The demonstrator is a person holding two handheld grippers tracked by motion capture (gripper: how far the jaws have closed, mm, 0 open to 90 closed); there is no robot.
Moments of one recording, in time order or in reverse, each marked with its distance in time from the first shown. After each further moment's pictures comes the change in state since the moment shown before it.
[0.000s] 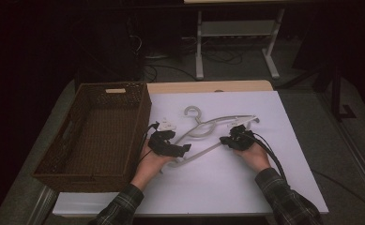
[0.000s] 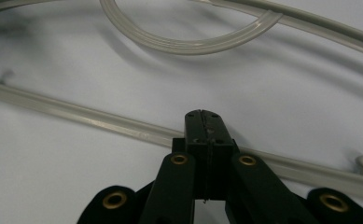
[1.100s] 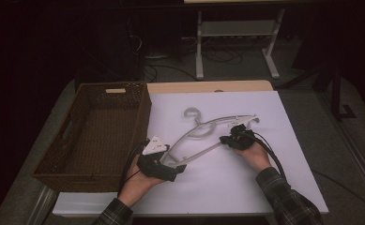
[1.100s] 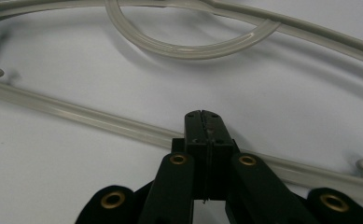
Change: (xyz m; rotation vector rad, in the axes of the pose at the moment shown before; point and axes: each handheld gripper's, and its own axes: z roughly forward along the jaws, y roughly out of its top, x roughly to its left) left arm -0.034 -0.035 -0.056 -0.076 -0.092 0.097; right arm -0.003 0.001 0.000 -0.008 0.018 -0.006
